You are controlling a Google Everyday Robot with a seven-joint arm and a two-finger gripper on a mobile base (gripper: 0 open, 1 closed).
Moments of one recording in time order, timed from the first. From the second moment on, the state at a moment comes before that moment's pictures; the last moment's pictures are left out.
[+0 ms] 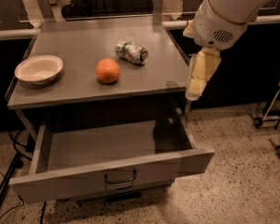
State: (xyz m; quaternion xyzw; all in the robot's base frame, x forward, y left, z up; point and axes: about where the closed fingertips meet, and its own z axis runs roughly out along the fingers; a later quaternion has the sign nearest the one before) arm 0.535 -0.126 0.966 -0.67 0.72 -0.01 0.20
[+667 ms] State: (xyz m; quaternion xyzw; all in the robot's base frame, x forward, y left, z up) arm 0.565 -0.087 0.956 -0.67 0.71 0.01 0.22
